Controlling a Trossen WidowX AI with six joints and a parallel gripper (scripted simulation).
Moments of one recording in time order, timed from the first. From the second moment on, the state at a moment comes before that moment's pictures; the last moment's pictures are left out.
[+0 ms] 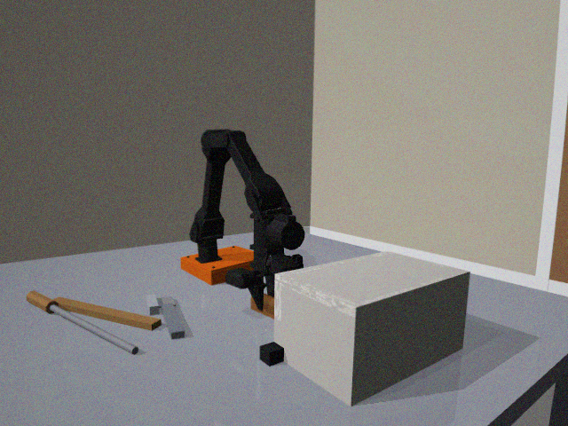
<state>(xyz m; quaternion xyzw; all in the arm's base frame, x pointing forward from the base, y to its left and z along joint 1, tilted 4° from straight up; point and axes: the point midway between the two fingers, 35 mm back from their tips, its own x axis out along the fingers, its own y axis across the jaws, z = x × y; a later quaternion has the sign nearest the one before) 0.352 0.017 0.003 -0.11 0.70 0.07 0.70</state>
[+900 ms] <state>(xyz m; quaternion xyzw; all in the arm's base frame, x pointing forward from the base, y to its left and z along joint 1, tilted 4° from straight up) 0.325 0.008 0.003 -0.11 0.70 0.07 0.70</state>
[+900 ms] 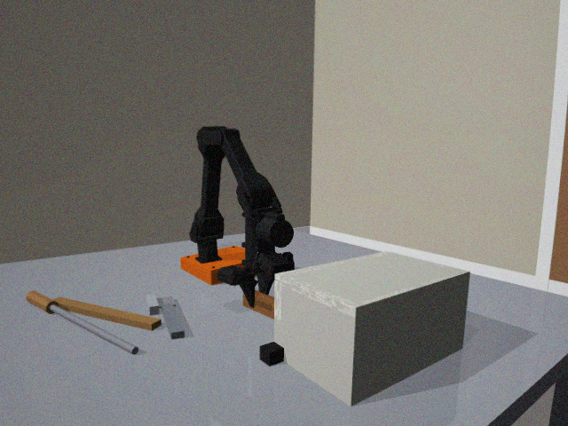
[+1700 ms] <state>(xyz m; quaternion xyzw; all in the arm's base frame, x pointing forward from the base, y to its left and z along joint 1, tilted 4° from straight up) 0.299 0.000 0.003 -0.11 0.70 0.07 0.70</state>
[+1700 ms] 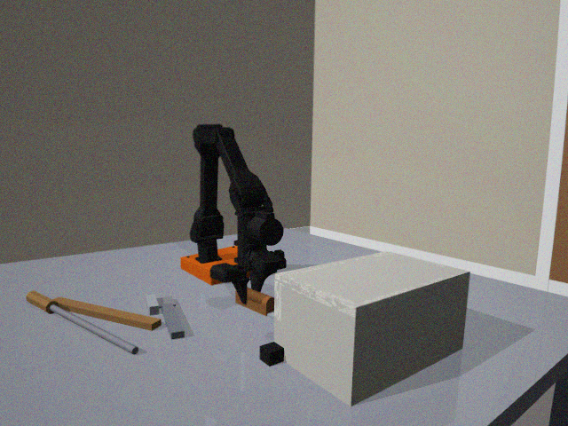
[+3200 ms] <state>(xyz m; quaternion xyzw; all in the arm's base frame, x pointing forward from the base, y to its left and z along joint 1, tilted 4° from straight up) 0.246 -0.016 0.003 -0.12 0.70 0.07 0.70</state>
